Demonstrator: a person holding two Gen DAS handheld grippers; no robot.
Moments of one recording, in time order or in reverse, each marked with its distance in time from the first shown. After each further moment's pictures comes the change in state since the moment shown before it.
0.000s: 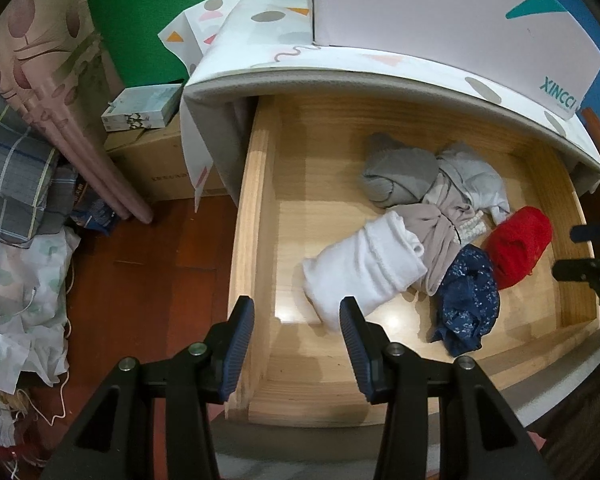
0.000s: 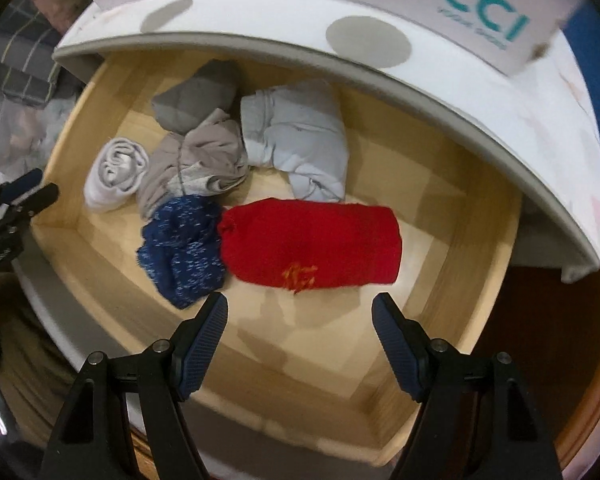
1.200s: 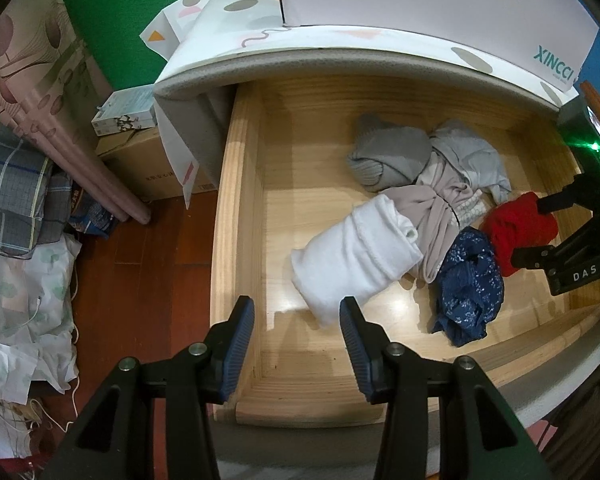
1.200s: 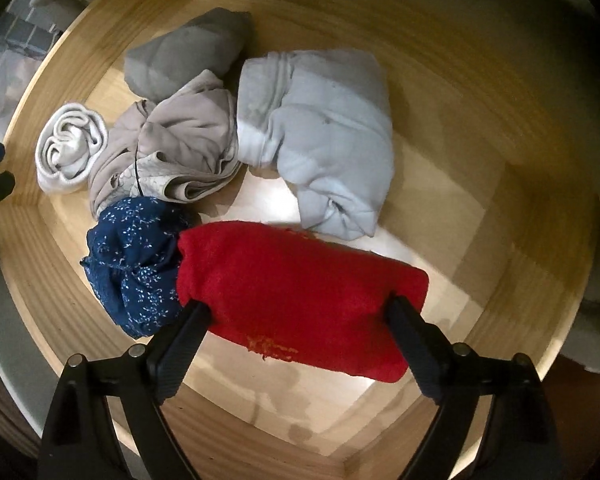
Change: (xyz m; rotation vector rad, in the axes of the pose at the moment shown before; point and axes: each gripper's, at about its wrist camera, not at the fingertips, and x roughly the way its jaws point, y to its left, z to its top) left arm 0.009 -0.013 0.000 0.055 0.039 0.019; right arm 0.076 0.006 0.033 -0.136 0.064 -0.012
